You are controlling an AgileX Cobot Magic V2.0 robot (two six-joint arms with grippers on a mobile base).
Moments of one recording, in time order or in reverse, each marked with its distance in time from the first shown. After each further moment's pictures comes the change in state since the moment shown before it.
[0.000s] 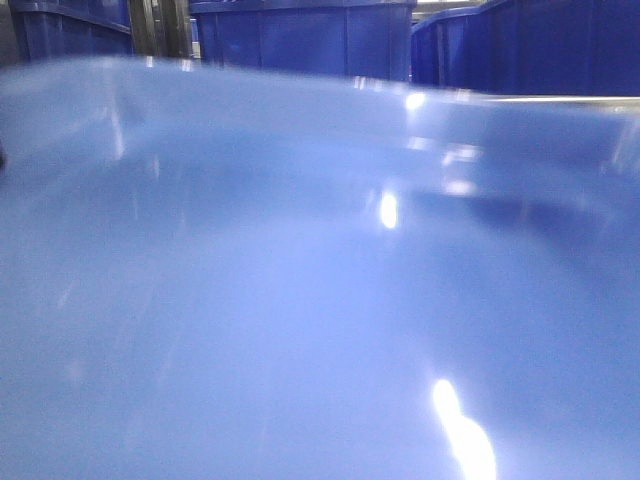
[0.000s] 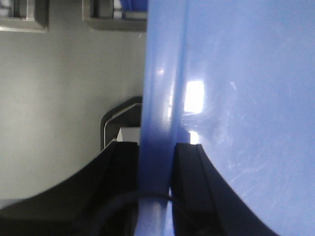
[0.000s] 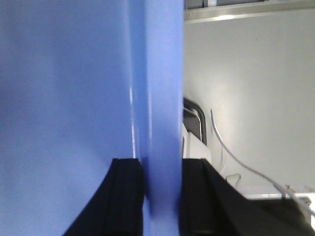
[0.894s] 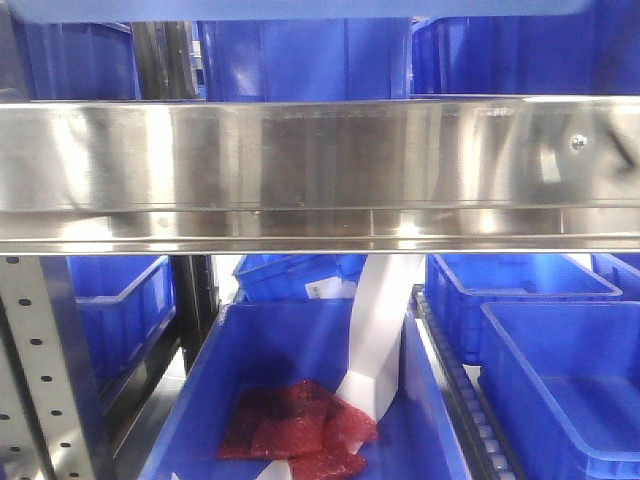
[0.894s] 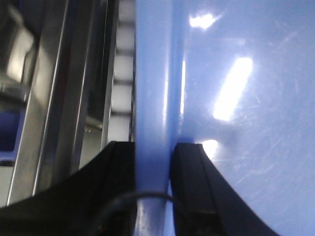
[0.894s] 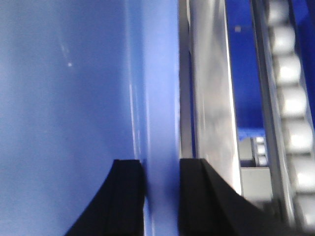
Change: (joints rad) left arm 0.419 0.449 -0.721 0.045 -0.009 0.423; right arm -0.265 0.624 -0.904 -0.085 0.000 -0.321
